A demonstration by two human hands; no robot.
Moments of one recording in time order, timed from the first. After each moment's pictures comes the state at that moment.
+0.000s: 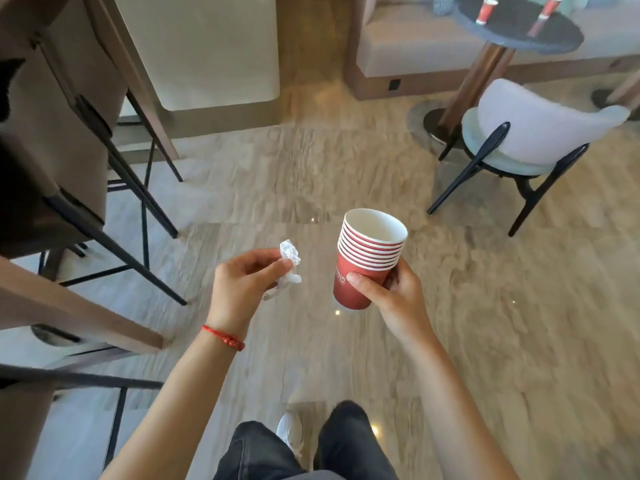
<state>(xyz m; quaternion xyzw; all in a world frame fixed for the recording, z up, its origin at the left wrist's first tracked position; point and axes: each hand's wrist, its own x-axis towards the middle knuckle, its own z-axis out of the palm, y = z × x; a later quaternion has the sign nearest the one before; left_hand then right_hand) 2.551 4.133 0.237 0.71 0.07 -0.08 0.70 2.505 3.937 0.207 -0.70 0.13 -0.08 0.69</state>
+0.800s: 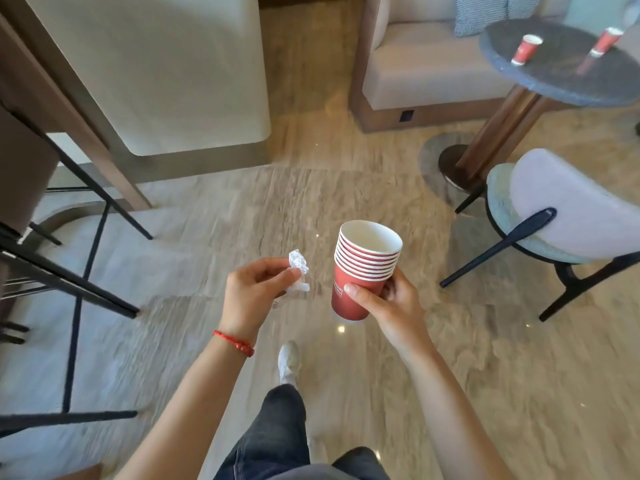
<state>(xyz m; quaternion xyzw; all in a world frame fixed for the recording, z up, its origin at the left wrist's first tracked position) 2.980 3.945 0.216 0.71 0.10 -0.08 0.69 2.936 3.757 0.194 -0.69 0.12 -0.04 0.71</state>
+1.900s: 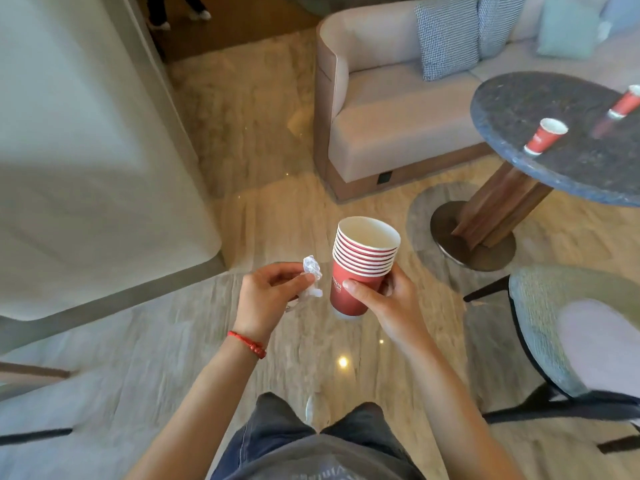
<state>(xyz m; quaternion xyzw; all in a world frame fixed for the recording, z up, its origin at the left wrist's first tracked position) 3.617 3.728 0.212 0.73 0.01 -0.14 0.67 3.555 3.559 0.189 -0.69 0.14 -0.10 0.70</state>
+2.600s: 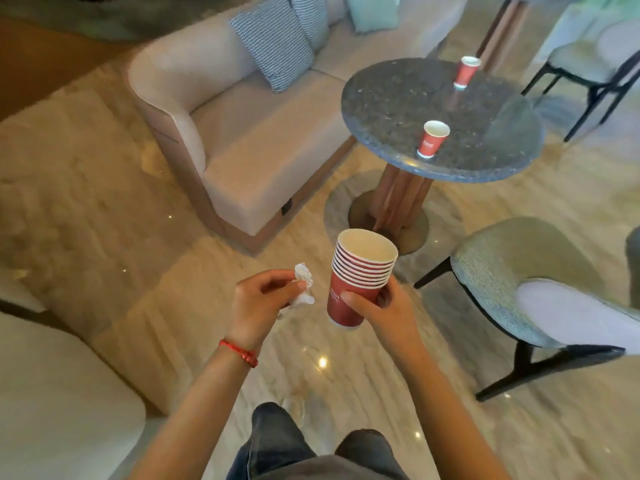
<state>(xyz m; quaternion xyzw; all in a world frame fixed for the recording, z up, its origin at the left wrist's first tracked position) 3.918 3.541 0.194 0.71 -0.17 -0.32 0.60 3.768 3.435 0.171 -0.61 0.37 -0.28 0.64</state>
